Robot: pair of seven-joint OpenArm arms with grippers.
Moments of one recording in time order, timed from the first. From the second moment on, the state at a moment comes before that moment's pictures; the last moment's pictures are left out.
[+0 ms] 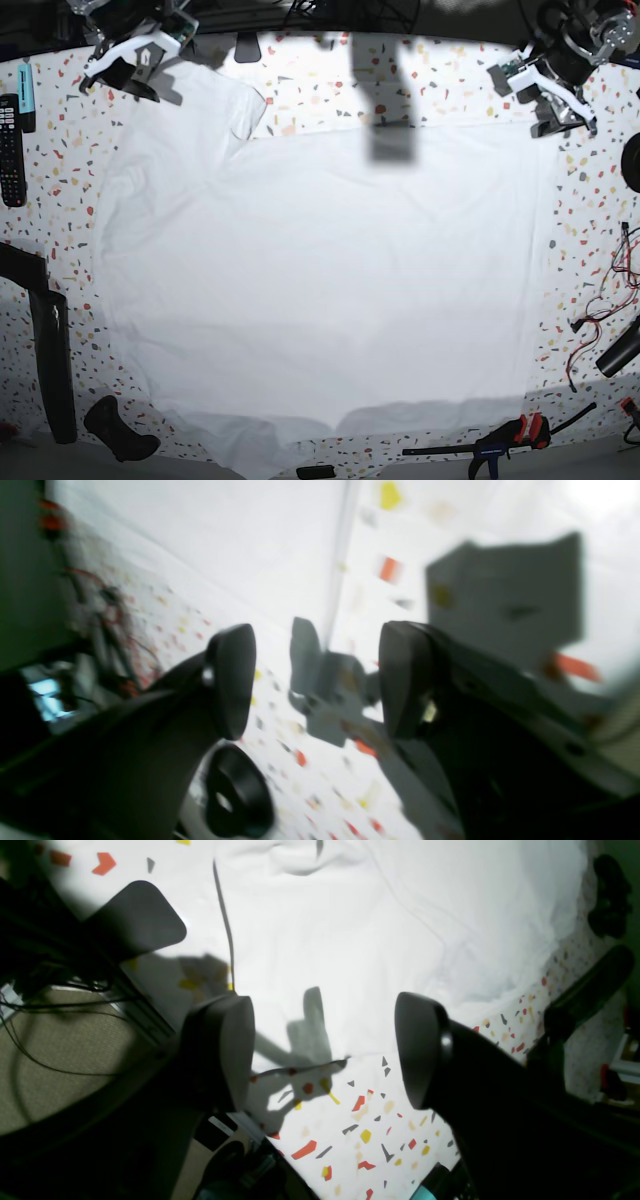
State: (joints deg) left arm 36.5 -38.6 10.9 102.4 36.1 -9.1 12.4; right arm -58.4 32.7 4.3 126.5 -27.4 15.3 -14.1
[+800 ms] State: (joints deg) left arm 28.2 -38.6 17.9 95.1 38.8 -4.2 17.1; right arm -56.6 32.7 4.1 126.5 -25.5 22.7 -16.7
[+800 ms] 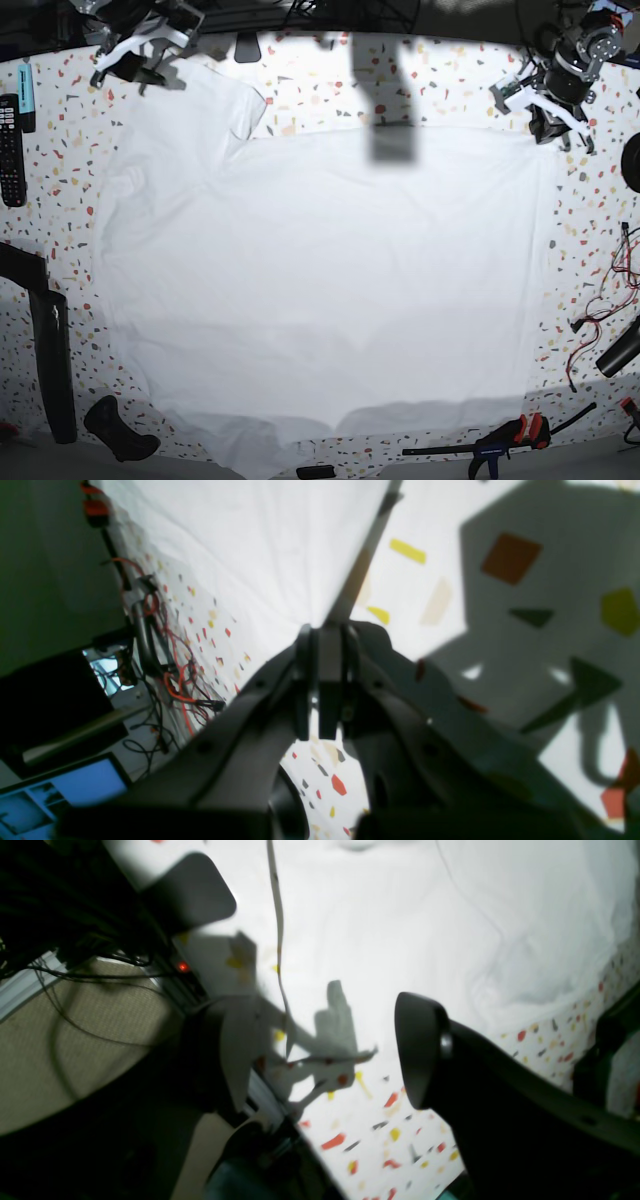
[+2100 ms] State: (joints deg) left arm 28.8 -38.5 18.1 103.2 38.2 -5.2 18.8; right arm -45.7 32.7 -10.2 122.5 -16.6 28.1 -23.0
